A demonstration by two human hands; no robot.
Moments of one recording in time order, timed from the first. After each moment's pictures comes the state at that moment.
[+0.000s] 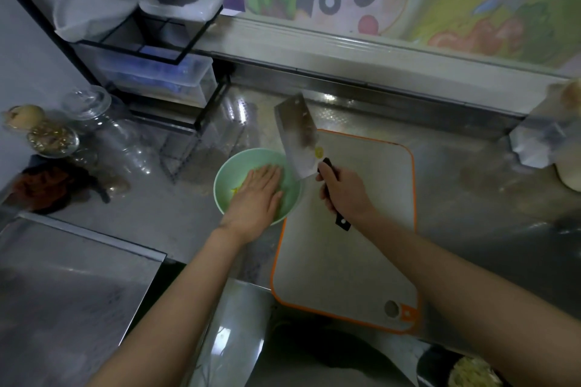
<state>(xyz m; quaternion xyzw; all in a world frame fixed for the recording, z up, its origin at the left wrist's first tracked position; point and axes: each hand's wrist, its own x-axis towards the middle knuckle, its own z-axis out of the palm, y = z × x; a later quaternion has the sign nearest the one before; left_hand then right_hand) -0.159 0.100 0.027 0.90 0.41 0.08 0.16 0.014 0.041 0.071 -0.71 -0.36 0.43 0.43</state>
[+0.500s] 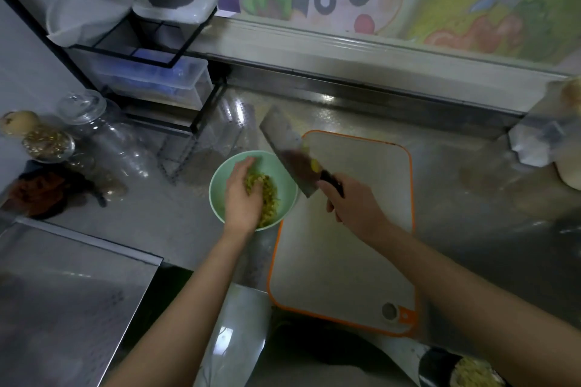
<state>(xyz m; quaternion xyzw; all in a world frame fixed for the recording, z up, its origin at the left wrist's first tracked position) -0.142 0.099 0.032 0.63 0.56 0.37 0.38 0.035 0.019 0.069 -0.73 -0.51 0.31 0.33</state>
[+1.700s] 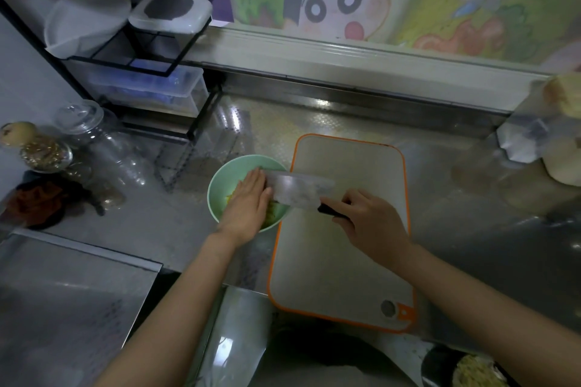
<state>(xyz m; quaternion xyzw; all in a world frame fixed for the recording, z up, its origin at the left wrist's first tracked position) -0.154 0.104 0.020 0.84 0.47 0.11 0.26 0.058 -0.023 0.050 -0.66 -0.73 -0.05 0.17</state>
